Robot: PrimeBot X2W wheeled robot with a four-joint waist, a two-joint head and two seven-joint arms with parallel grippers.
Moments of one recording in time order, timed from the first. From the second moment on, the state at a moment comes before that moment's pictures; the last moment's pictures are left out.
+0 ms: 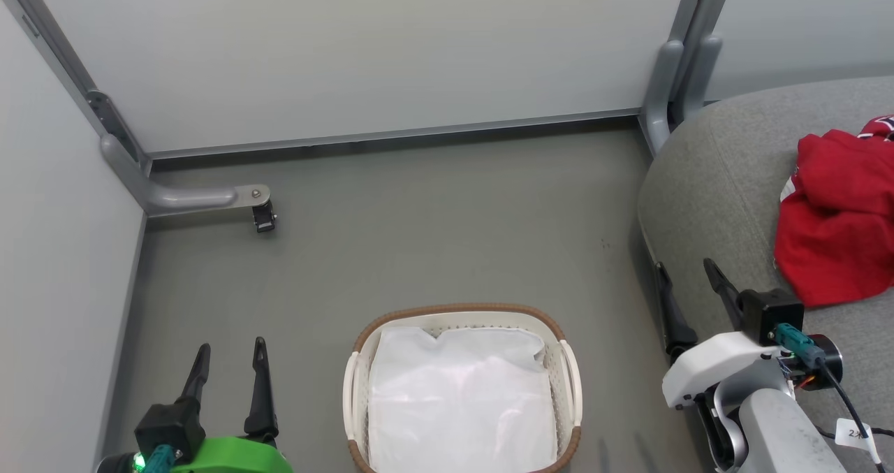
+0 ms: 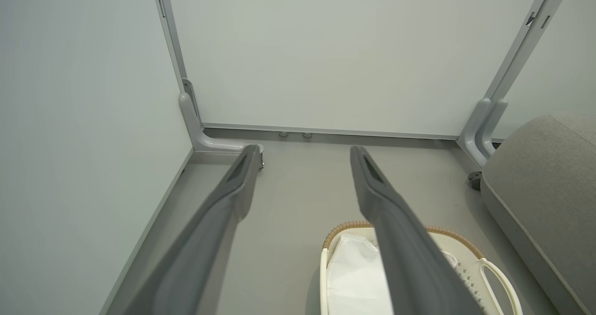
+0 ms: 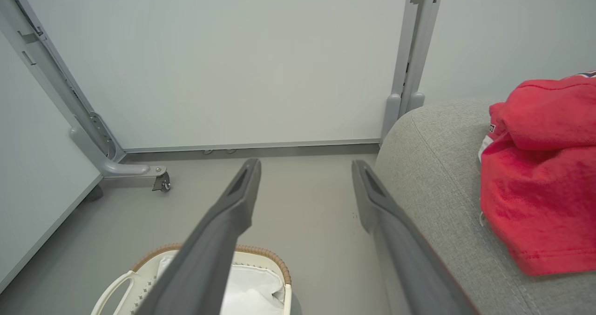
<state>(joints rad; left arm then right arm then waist) 0.02 0.05 -0.03 0.29 -0.19 -0.06 -0.26 -0.25 -0.05 0.01 0.50 0.16 0.13 -0.26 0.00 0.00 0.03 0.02</state>
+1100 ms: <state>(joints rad) 0.01 0.04 0.00 0.32 -0.57 -0.09 -0.17 -0.19 -0.04 -0.01 0.47 0.52 0.13 -0.17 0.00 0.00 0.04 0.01</state>
